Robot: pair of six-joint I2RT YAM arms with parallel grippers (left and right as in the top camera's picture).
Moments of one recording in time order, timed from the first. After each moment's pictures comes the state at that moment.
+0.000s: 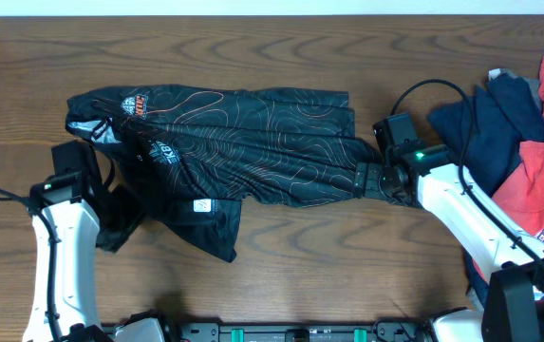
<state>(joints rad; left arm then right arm) 0.31 1.31 0.91 -1.06 0.13 -0.55 0.30 1.55 0.96 -0.78 0.04 0.49</state>
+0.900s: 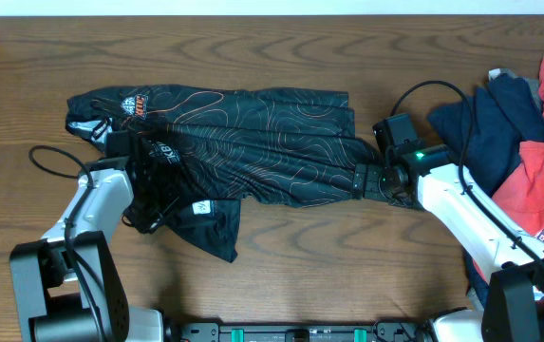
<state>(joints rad) 0.15 1.61 0.84 -0.80 0.20 -0.62 0.30 1.55 0.96 -0.80 0.03 0.49</state>
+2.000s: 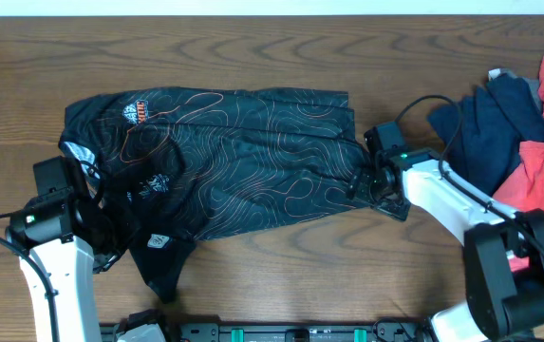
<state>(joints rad) 0.34 1.10 0.96 -1.30 0.09 -0.48 0.30 1.70 0.90 -0.64 -0.05 0.75</state>
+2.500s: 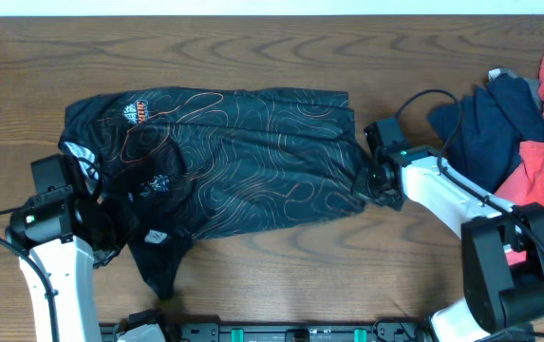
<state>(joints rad) 0.35 1.10 0.96 -1.24 0.11 -0.48 0.28 1.71 0.92 -0.65 -0.06 0.71</state>
